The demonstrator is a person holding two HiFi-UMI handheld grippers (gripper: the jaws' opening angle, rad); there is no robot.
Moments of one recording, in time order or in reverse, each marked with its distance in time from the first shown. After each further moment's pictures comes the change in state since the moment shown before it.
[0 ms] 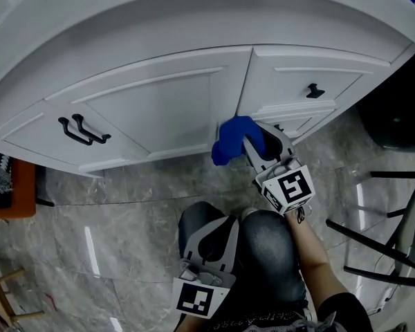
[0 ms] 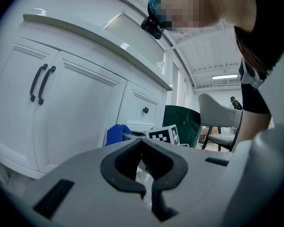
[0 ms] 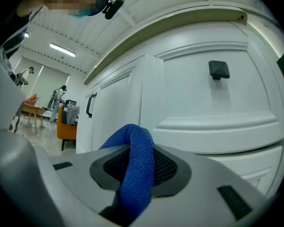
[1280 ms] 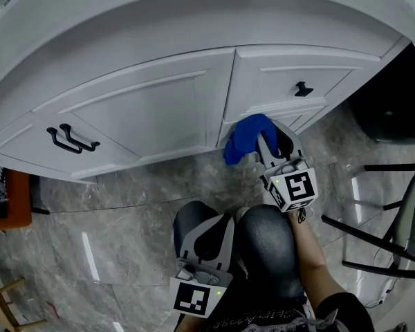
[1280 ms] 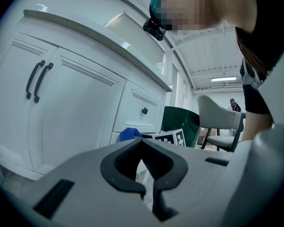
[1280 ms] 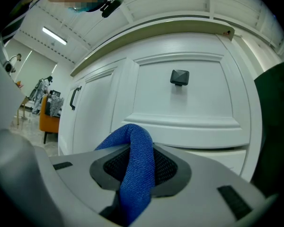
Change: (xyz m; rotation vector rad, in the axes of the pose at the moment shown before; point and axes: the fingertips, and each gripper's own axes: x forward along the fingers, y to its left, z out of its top) left arm 0.010 -0.002 0.003 -0.006 -0.008 -0.029; right arm -0.034 -0.055 -0.014 -0.034 0.033 -0.210
